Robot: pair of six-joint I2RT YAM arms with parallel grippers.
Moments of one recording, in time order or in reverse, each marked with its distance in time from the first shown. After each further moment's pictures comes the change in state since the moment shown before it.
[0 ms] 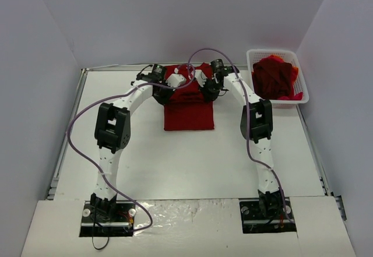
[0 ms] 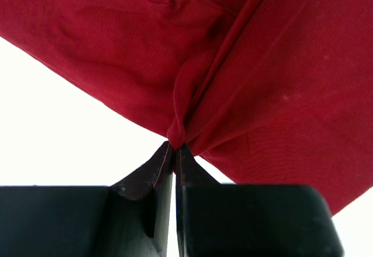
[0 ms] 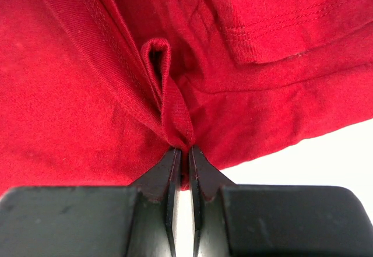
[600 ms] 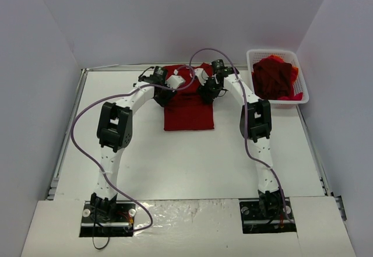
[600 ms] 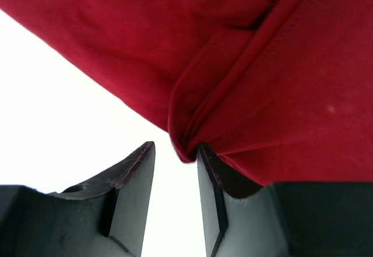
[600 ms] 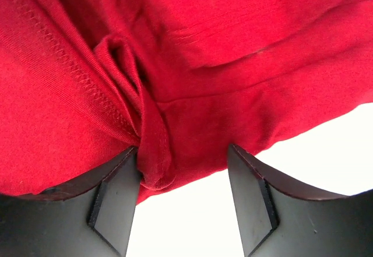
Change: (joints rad) left arm -0.005 0.043 0.000 0.039 -0.102 -0.002; right arm -0.012 0.061 0.040 0.062 0.045 0.057
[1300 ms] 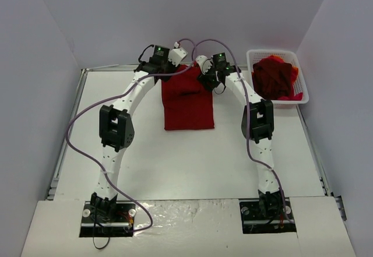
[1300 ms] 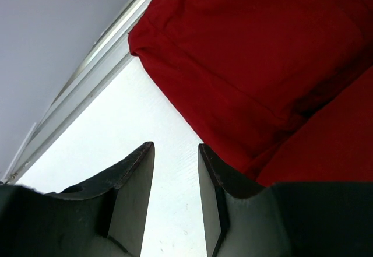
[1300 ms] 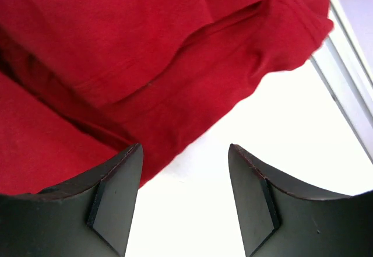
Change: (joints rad) left arm -0.017 0.029 0.345 0.054 -0.156 -0.034; right arm 0.000 -0.055 -0.029 0.249 0.159 0.126
